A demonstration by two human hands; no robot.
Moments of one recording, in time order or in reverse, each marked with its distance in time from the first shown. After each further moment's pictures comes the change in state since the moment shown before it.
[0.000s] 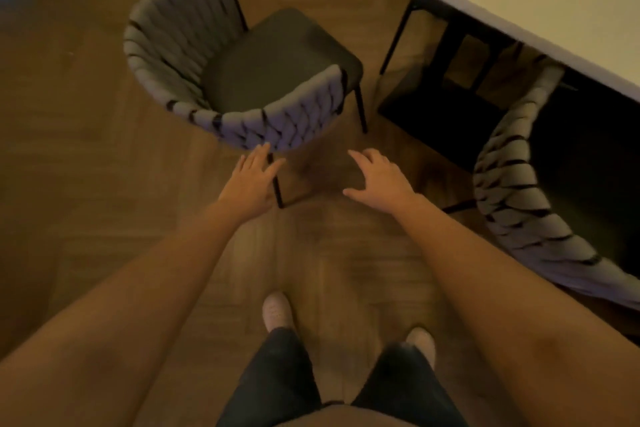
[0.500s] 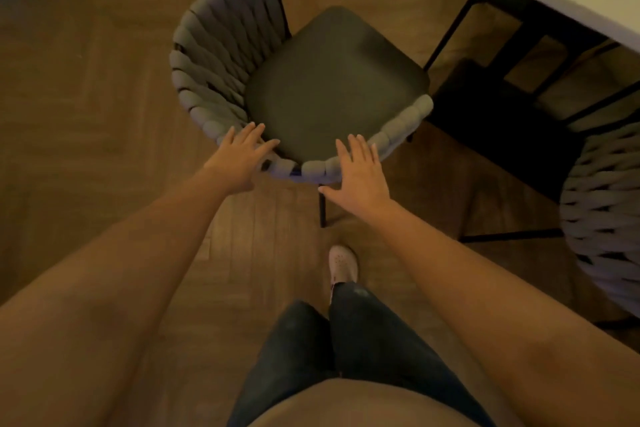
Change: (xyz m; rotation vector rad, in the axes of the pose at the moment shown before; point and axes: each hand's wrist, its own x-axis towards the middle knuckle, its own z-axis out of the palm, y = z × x) left_hand 0.122 -0.257 -0.046 0.333 -0.197 0.112; right_hand 0.196 -0.193 0.023 -0.019 0.120 -0.004
